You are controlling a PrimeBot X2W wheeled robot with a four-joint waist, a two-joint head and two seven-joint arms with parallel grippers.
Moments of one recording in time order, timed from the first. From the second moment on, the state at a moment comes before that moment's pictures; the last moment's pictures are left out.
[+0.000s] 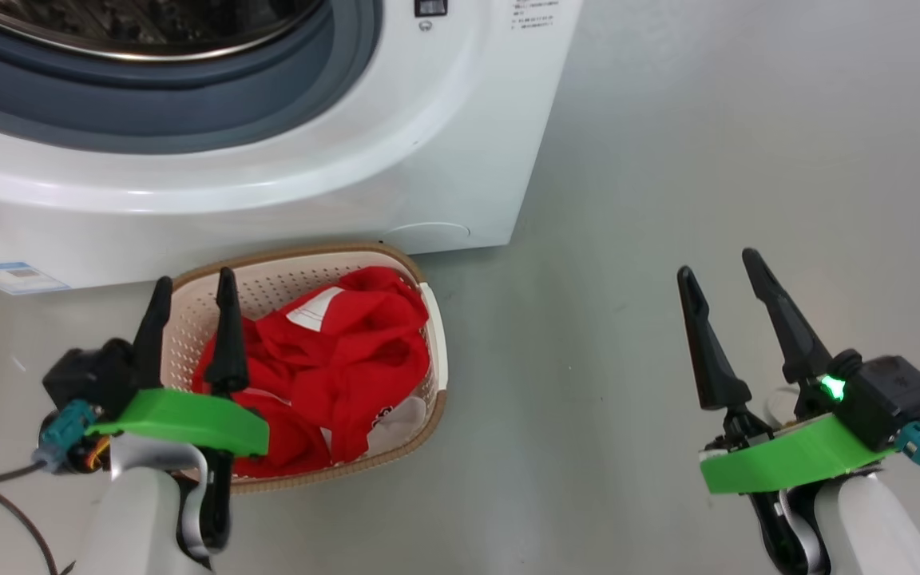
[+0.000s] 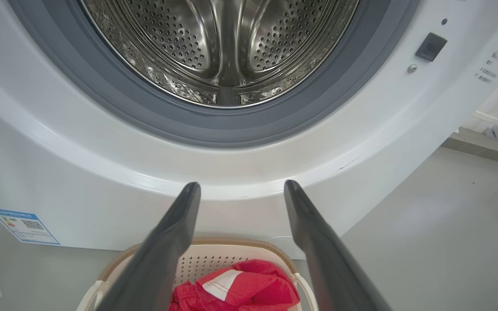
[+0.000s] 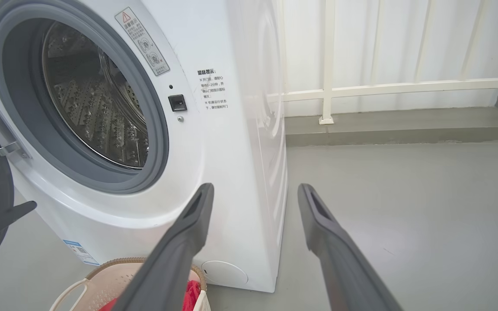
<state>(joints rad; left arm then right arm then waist) -0.46 0.04 -0.02 0.51 -0.36 -0.03 -0.25 -0.18 -0.05 0.08 0.07 0.30 0.12 -0.26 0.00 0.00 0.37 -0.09</state>
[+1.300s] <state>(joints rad) -0.05 0.04 -0.09 0.10 -0.26 0.05 -0.25 0.02 -0.05 0.01 0.04 0.22 0.12 -0.26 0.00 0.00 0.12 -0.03</state>
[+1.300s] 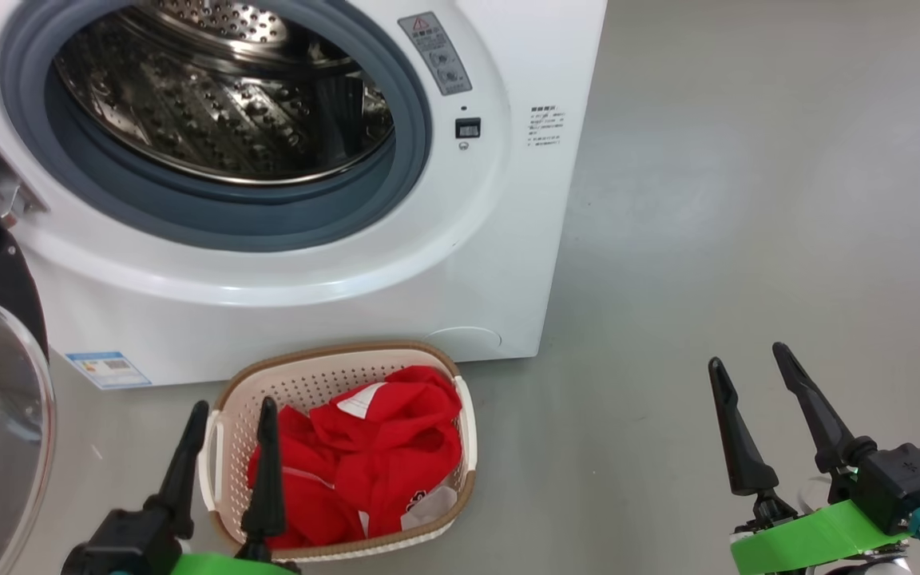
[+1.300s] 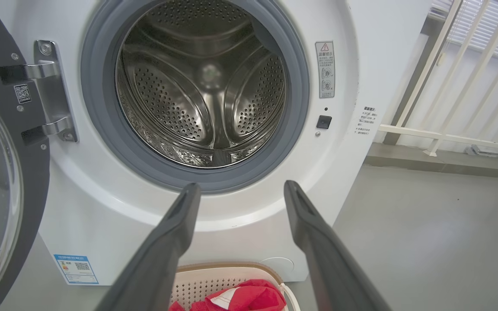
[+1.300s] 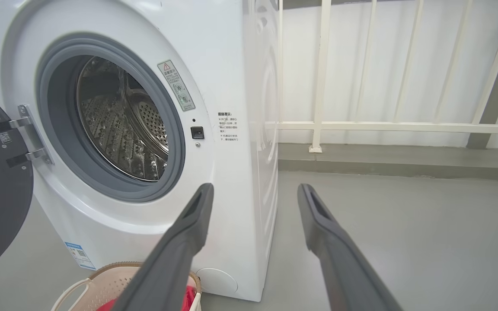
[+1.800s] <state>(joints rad) 0.05 0.07 -0.07 0.08 -0.27 0.06 -0.25 0.08 -0.04 -0.01 0.02 0.22 0.12 -0.26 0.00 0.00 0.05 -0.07</state>
